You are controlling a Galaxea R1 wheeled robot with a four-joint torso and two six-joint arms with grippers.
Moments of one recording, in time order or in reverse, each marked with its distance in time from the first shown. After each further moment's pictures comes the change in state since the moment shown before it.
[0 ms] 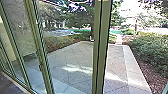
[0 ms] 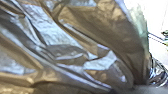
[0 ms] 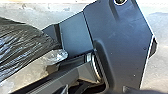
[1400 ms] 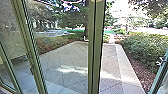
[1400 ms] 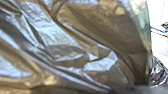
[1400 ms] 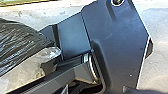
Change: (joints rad) left arm 0.000 -0.011 -0.001 0.013 0.001 0.000; right arm -0.005 -0.008 -0.005 -0.001 0.008 -0.001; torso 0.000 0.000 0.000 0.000
